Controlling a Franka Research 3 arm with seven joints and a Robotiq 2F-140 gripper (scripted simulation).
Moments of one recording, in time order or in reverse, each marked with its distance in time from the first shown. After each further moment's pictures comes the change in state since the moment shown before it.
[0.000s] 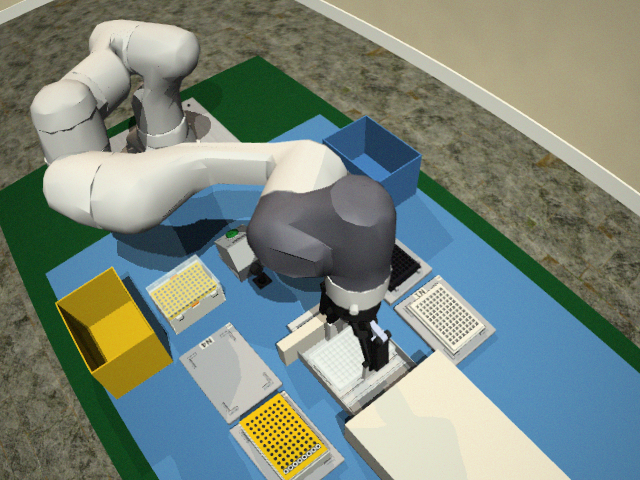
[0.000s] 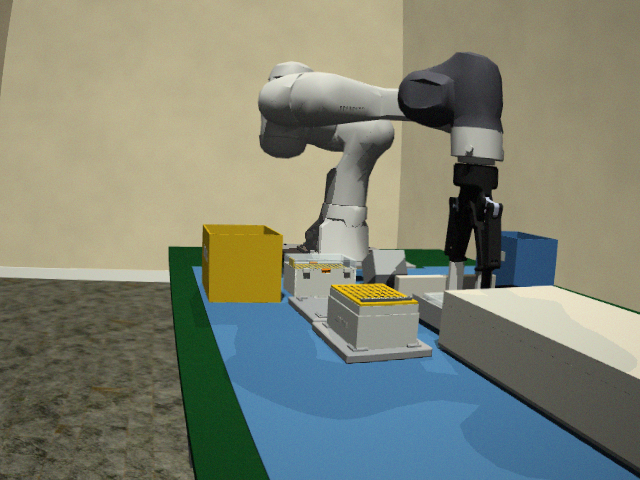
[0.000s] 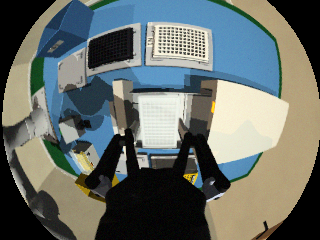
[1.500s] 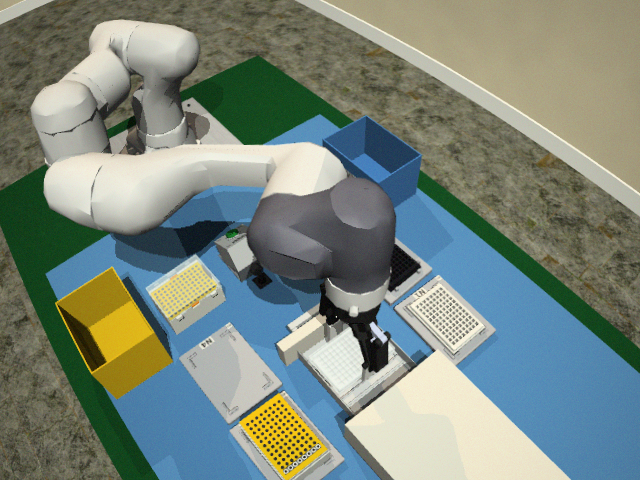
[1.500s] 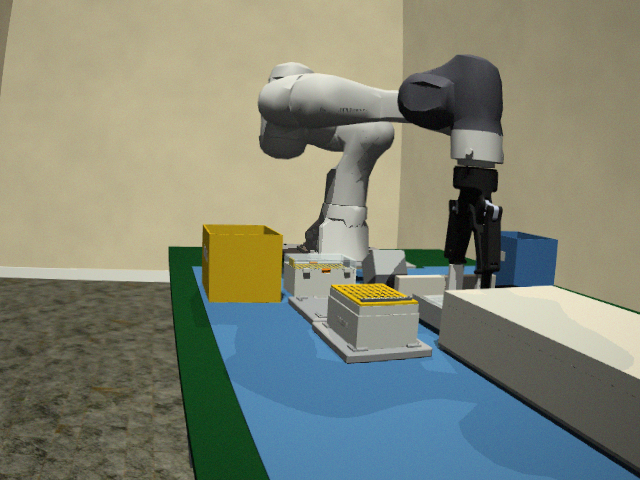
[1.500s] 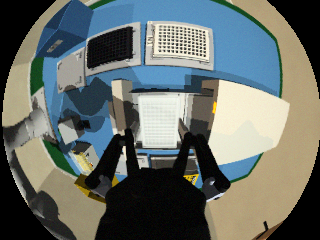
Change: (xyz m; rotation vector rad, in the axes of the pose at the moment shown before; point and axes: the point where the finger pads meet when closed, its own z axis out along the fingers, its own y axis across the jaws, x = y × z) arm 0.000 0.000 0.004 0.000 -0.001 0.000
